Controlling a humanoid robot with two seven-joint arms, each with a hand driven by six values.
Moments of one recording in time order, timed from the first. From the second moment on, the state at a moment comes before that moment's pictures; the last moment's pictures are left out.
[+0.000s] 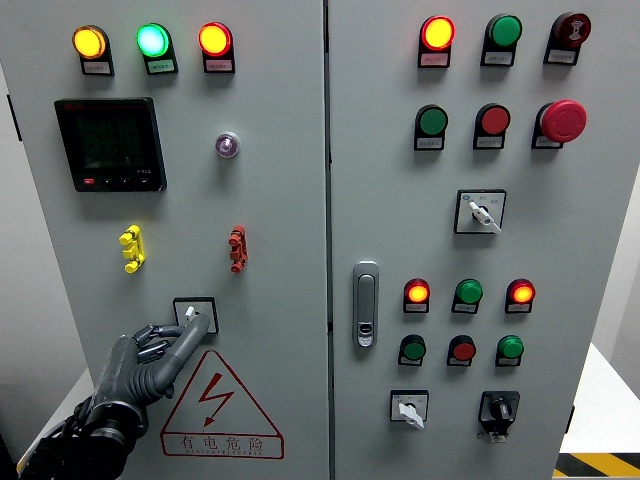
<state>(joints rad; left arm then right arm) -0.53 -0.06 -1.50 -1.62 1.56 0.30 0.63 -0.01 0.12 0.05 -0.14 -0.02 0.02 -0.04</state>
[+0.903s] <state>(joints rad) -0.55 -0.06 -1.50 -1.61 1.56 0.30 0.65 -0.01 0.12 0.05 -0.14 -0.02 0.02 -0.04</state>
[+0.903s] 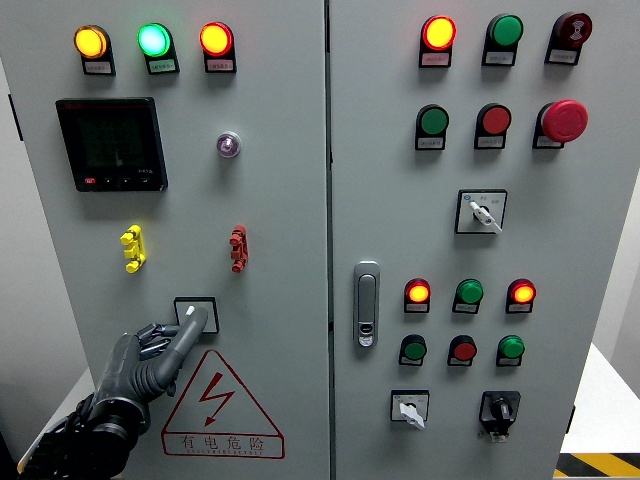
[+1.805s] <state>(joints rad) -0.55 -0.06 -1.49 -1.61 1.56 0.30 0.66 -0.01 0.12 0.05 -0.14 -0.02 0.02 -0.04</state>
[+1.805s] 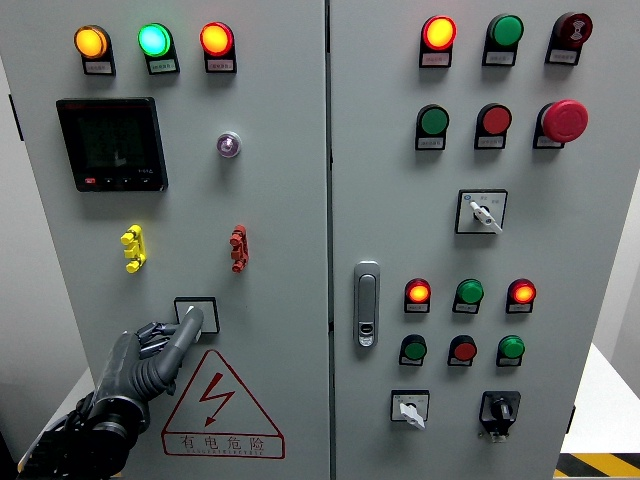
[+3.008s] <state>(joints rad) -0.57 -0.06 -1.48 -1.59 1.56 0.29 0.66 -0.01 0.12 0.05 -0.14 -0.02 0.02 -0.04</state>
